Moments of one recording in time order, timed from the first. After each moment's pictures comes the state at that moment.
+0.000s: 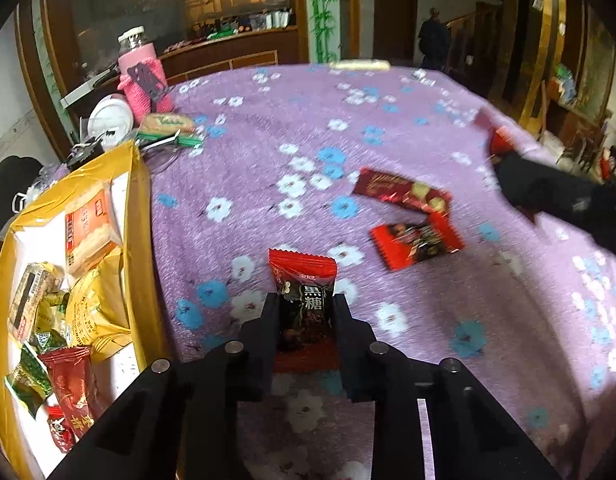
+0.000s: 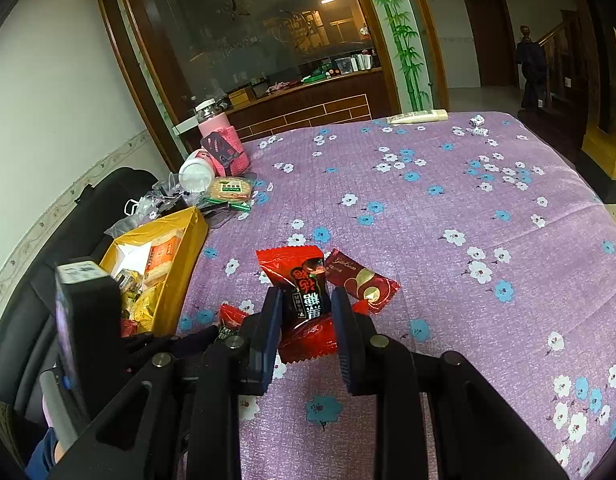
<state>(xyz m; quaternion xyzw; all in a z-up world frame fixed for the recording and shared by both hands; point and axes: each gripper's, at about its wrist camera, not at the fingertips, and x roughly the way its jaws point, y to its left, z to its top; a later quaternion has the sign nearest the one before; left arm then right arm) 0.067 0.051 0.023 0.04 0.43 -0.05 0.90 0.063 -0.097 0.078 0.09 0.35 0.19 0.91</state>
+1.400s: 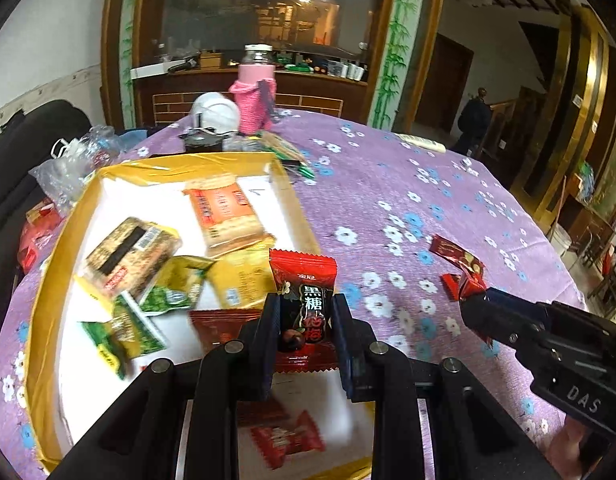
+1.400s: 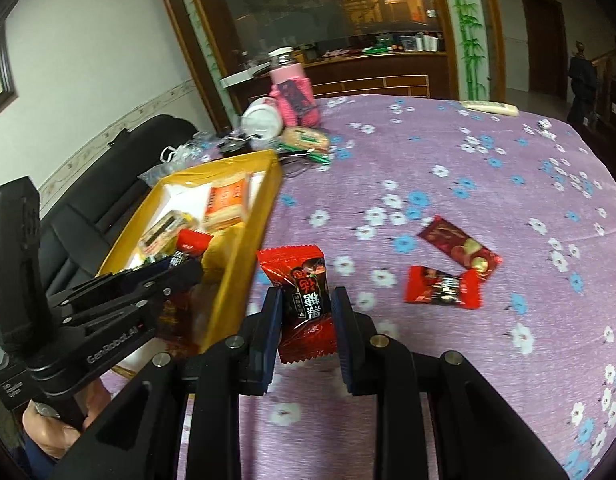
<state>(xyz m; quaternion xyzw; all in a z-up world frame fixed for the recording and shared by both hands) 0.009 0.168 0.058 -0.09 0.36 0.02 0.93 0.032 -0.004 0.074 0.02 0.38 0.27 0.88</state>
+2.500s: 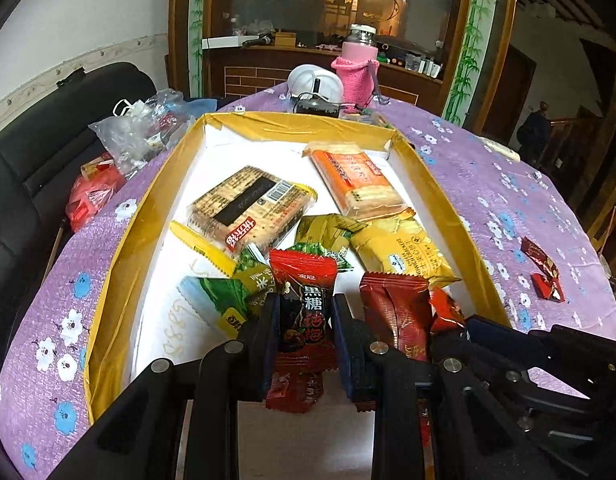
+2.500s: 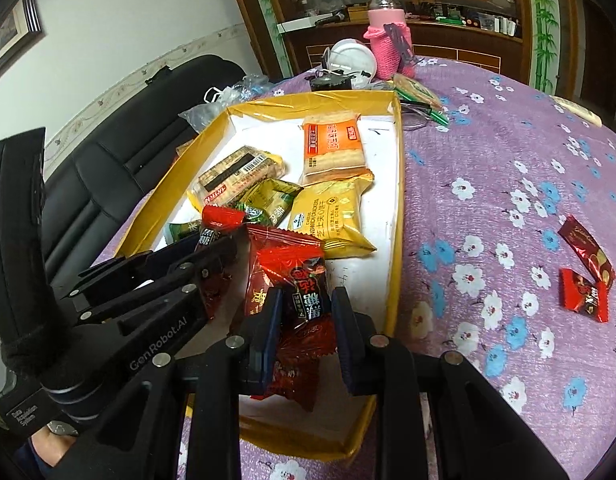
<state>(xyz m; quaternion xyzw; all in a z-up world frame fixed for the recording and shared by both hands) -0.007 0.237 0.025 -0.11 0.38 0.12 0.91 0.025 0.110 0.039 -0.04 0.44 0.34 0.83</state>
